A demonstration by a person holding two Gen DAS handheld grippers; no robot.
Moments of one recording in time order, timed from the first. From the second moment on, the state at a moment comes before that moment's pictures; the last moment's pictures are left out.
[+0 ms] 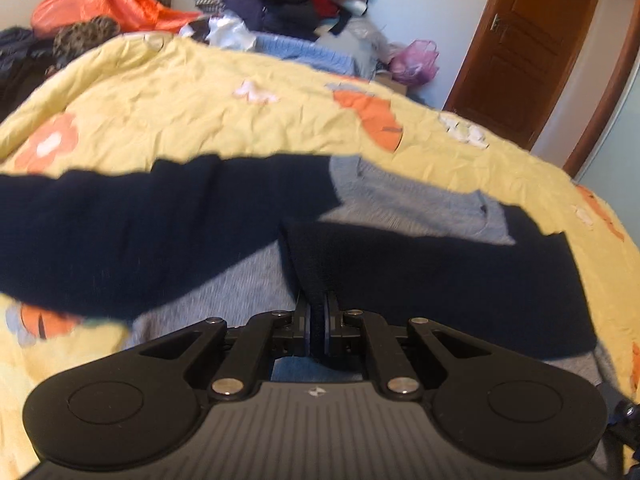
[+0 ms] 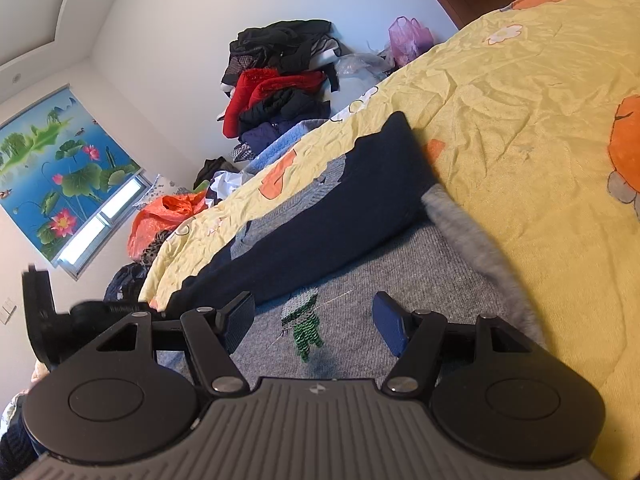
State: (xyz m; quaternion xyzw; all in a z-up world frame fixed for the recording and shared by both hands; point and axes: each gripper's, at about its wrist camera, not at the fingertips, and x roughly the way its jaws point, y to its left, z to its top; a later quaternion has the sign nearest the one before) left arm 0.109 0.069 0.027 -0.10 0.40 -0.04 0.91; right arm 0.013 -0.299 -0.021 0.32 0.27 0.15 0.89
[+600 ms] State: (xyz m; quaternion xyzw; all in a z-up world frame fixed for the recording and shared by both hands) left arm 0.102 0.070 0.007 -0.12 0.37 -0.04 0.92; right arm 0.125 -0.248 0.006 0.11 0.34 0.10 0.93
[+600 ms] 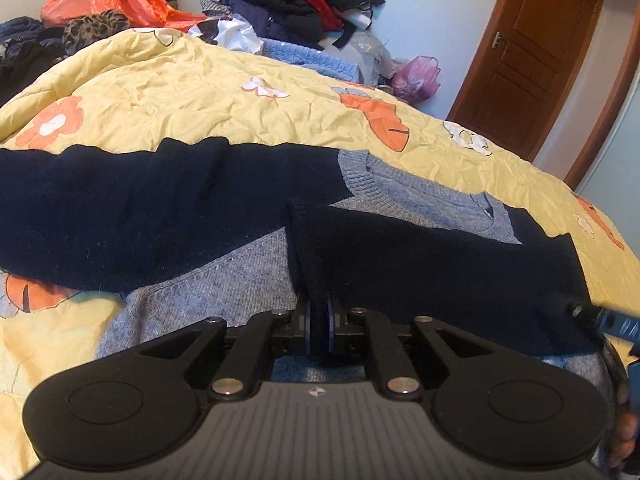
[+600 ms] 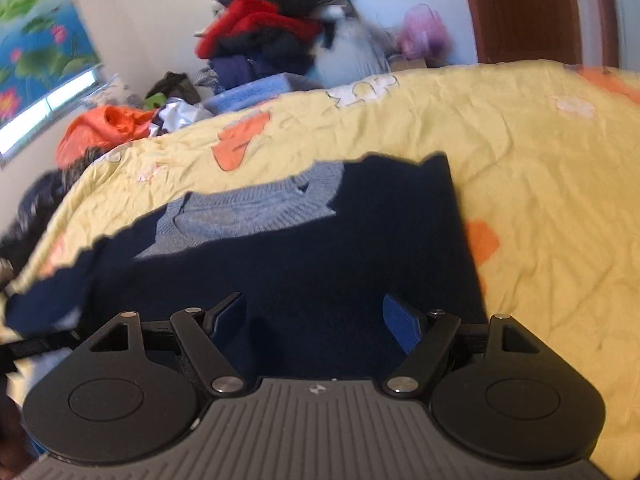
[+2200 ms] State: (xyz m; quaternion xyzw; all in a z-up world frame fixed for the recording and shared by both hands) left arm 0.077 0.450 -0.015 -0.41 0.29 0.25 0.83; right arm 0.114 -0.226 -0.004 0.04 0.32 0.13 0.94
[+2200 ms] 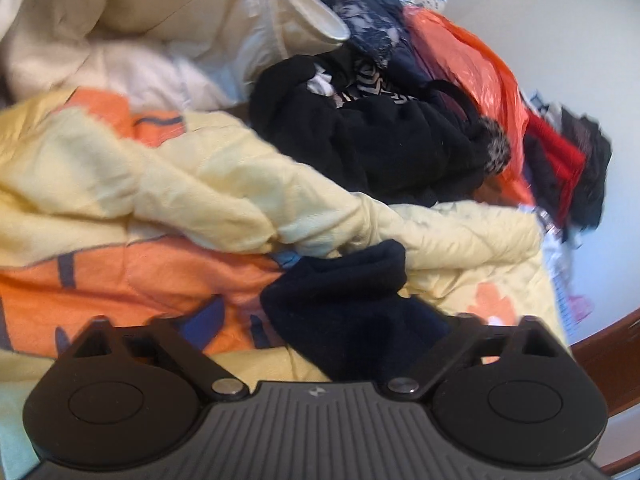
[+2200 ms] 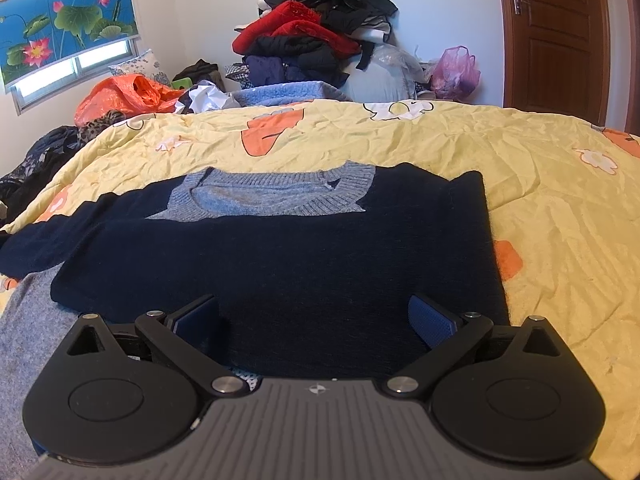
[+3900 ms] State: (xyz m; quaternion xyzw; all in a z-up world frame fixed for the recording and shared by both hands) left arm -0.007 0.074 0.006 -0.13 0.32 -0.06 0.94; right arm 0.146 -0.185 0.032 0.27 0.40 0.25 0.84
